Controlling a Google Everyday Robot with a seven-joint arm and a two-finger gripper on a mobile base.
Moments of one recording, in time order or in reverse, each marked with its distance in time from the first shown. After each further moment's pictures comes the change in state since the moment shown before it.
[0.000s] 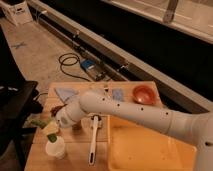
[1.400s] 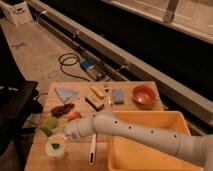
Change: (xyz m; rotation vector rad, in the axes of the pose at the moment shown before) arm -0.045 0.015 0.016 0.005 0.239 -0.089
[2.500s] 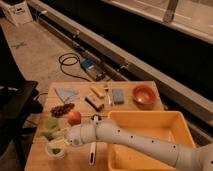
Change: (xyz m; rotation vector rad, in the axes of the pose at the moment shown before) arm -0.013 0.002 0.006 0.020 0.103 -0.037
